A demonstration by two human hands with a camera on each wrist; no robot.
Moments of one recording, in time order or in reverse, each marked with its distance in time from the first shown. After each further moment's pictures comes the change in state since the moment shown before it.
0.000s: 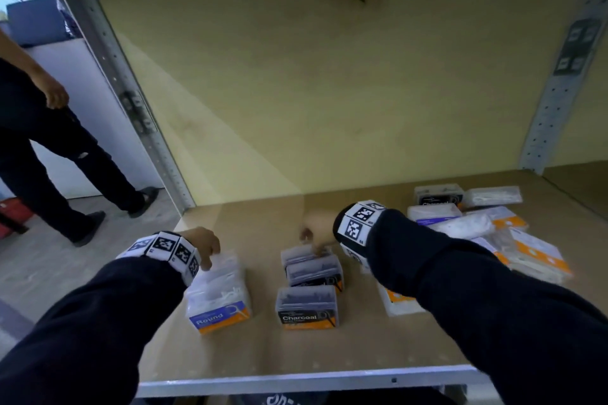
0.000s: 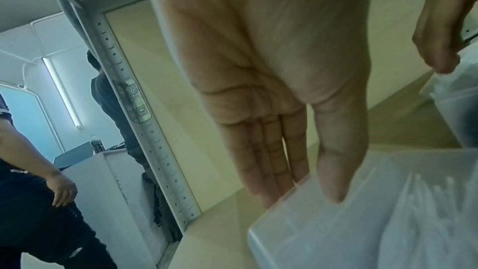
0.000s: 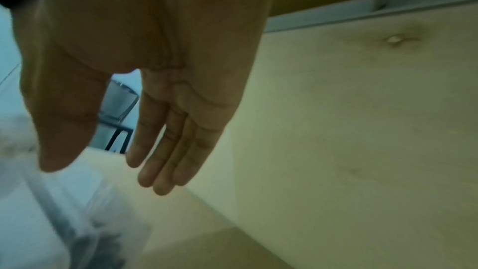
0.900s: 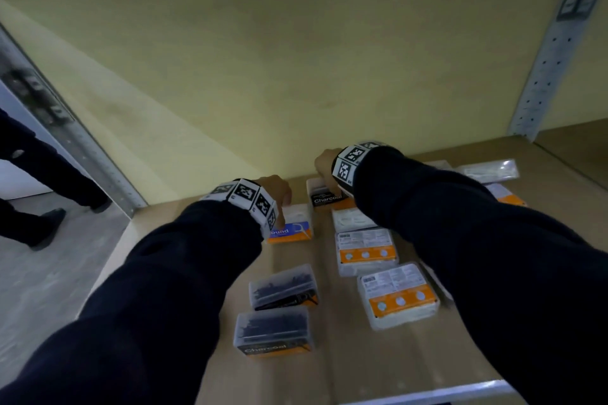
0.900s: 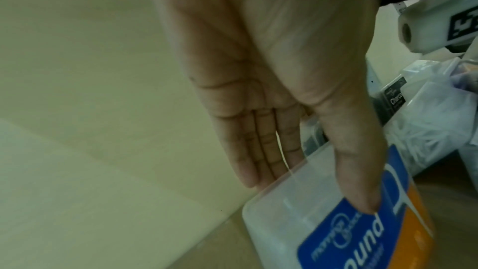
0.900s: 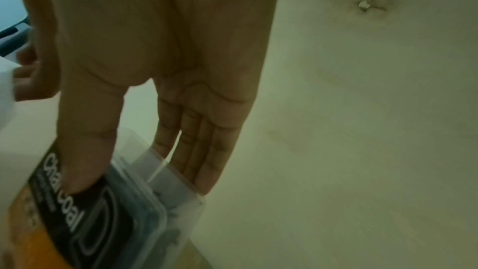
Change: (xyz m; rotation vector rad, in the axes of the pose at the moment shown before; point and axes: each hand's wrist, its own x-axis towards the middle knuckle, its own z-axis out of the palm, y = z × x) left_hand 0.096 0.134 -0.094 -0.133 0.160 0.160; right_hand 0.043 0.107 -0.042 -0.287 0.012 0.311
